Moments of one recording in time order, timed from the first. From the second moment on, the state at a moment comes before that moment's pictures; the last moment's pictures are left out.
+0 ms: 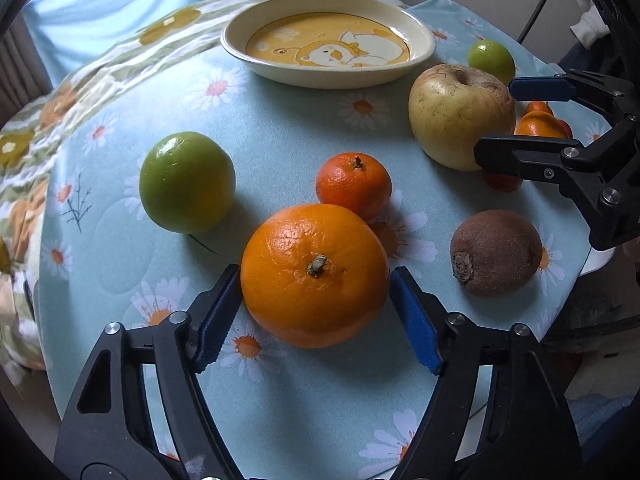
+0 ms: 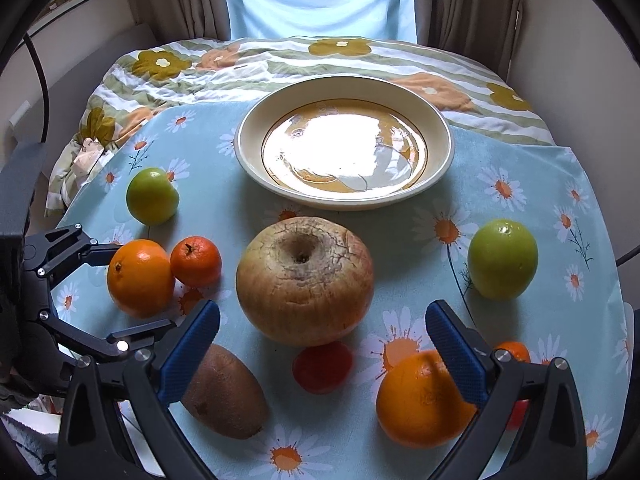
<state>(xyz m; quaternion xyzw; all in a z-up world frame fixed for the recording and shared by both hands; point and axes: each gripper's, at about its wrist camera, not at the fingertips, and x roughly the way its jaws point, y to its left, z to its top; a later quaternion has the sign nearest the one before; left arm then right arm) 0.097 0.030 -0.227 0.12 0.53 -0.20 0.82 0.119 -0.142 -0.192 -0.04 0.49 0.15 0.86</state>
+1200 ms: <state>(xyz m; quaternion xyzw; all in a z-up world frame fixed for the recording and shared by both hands) 0.077 0.007 -0.174 0.06 0.50 -0.09 0.86 0.127 -0.154 -0.171 -0.08 0.48 0.25 0.84</state>
